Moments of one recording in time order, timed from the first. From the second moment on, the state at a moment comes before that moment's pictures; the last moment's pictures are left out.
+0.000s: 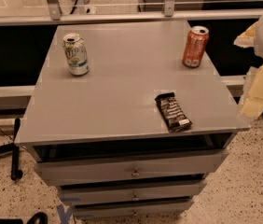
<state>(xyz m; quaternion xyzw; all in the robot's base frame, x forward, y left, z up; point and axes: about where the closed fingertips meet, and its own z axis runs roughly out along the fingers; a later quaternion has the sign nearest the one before) 0.438 -0.217 0.976 -0.60 0.78 -0.03 0.16</state>
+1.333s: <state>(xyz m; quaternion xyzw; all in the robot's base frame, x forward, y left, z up) 0.461 -0.182 0.878 -0.53 0.81 0.05 0.24</state>
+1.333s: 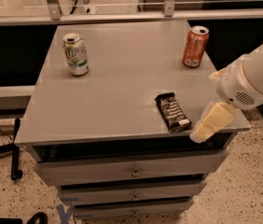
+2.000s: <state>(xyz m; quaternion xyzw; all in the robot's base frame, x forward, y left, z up) 0.473 -0.151 0.817 -0.48 0.84 0.09 0.25</state>
